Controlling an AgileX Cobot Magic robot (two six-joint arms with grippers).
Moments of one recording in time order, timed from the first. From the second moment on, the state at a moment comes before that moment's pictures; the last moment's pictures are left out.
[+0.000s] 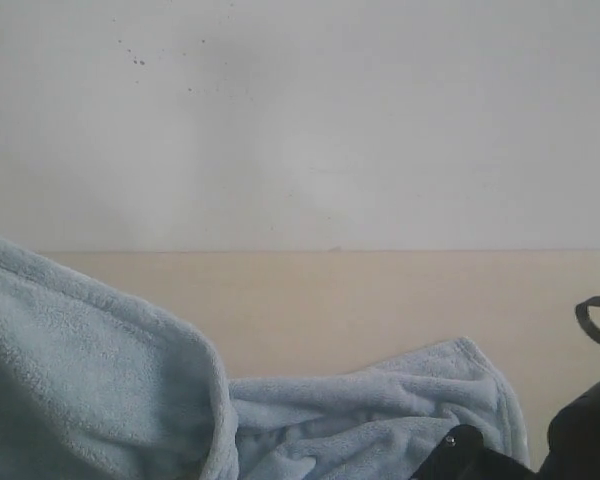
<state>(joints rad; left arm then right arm) -0.26 0.87 -0.64 0.76 0.34 -0.76 0.65 1.58 -0.59 0.04 0.54 -0.22</state>
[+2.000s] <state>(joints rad) -0.29 0.76 -0.65 0.51 0.58 -0.43 0.65 0.73 -0.71 -0.98 1.03 0.59</state>
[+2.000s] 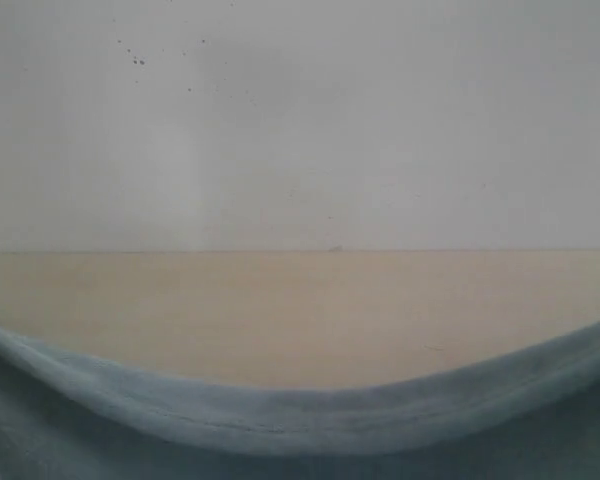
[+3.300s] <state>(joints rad) 0.01 1.74 -0.93 1.11 0.14 -1.22 0.21 1.95 -1.32 -0.79 0.41 0.77</state>
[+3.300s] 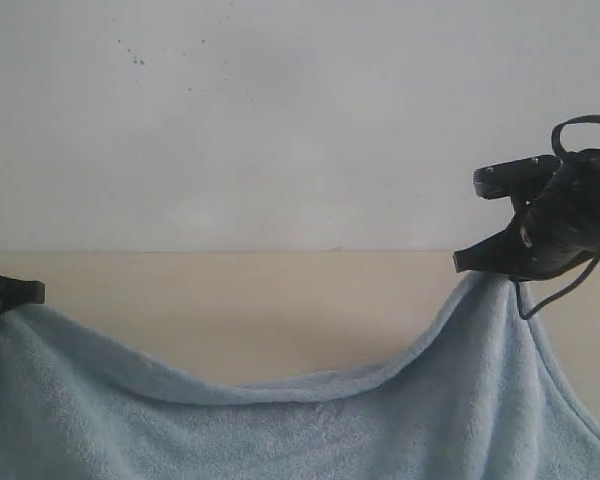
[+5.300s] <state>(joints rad) 0.06 1.44 -0.61 1.12 -0.34 -1.39 0.20 1.70 -0.58 -0.78 0.40 0.68</state>
